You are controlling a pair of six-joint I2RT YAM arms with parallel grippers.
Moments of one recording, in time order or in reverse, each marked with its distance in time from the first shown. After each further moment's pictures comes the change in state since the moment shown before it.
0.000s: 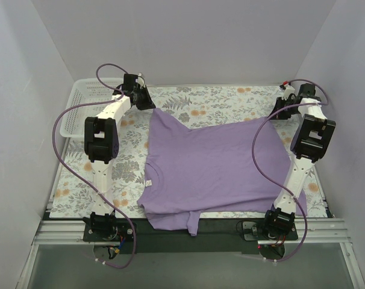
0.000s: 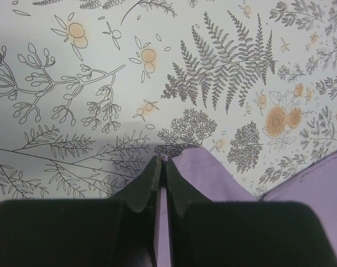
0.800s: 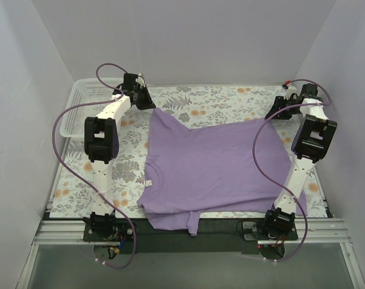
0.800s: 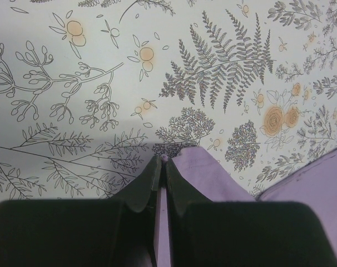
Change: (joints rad) left arm 0.000 0.000 0.016 -0.017 0.006 -0.010; right arm -0.018 0.000 0.000 0.010 -0.051 0.037
